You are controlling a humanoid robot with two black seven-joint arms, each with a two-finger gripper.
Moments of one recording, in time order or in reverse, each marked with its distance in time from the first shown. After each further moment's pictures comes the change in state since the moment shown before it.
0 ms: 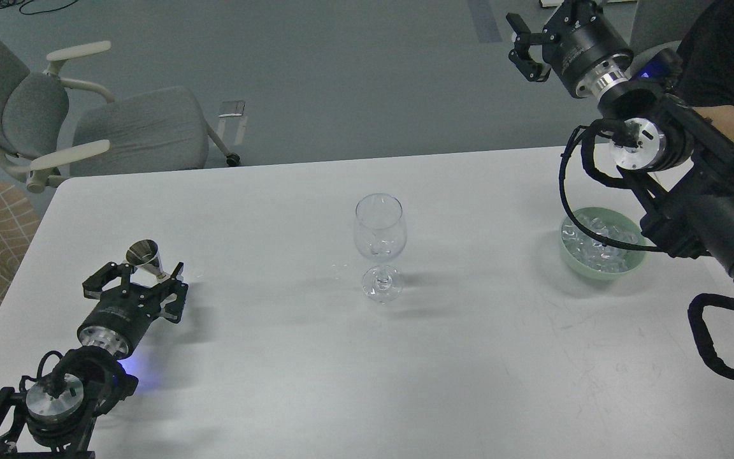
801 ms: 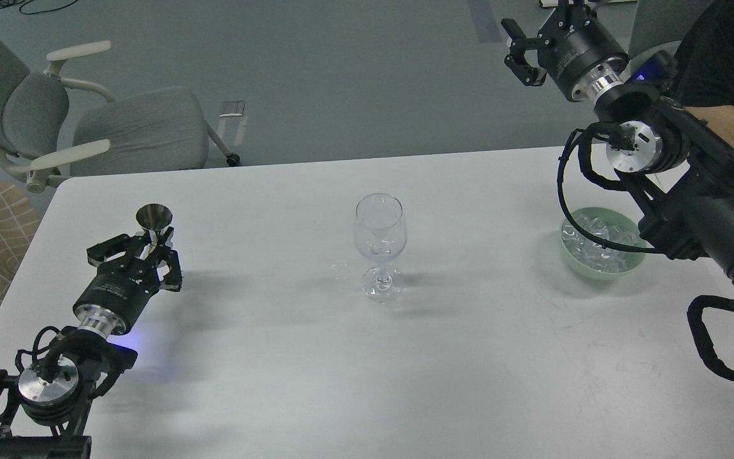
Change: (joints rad) left arm -0.040 0.020 -0.006 -0.112 -0.001 -0.013 0.019; right arm 0.000 0.001 -0.023 0.000 0.000 -0.001 0.000
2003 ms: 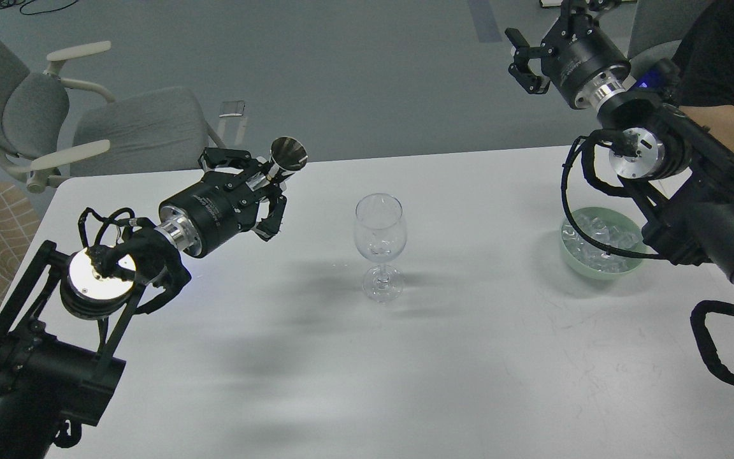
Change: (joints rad) left arm -0.263 0.056 0.325 -0.404 0.147 0.442 0.239; right arm -0.019 -0.008 -0.004 -0.001 0.000 0.000 -0.003
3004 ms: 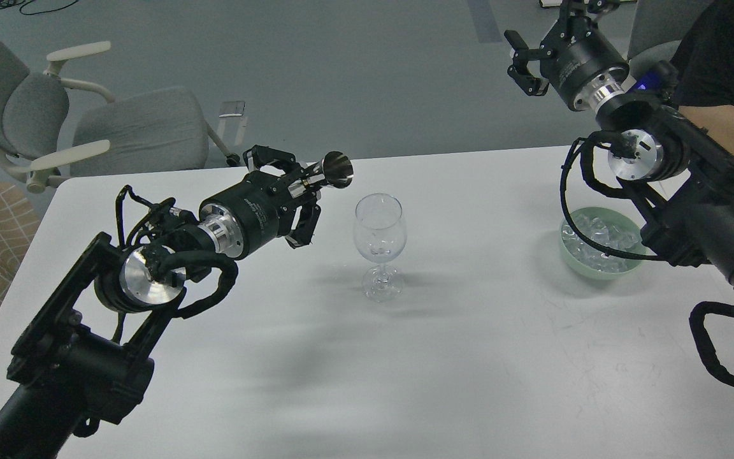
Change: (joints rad) left arm -0.061 -0.013 0.163 -0.082 0.214 0.108 0.000; right arm -0.001 0.004 0.000 0.000 0.000 0.000 0.000
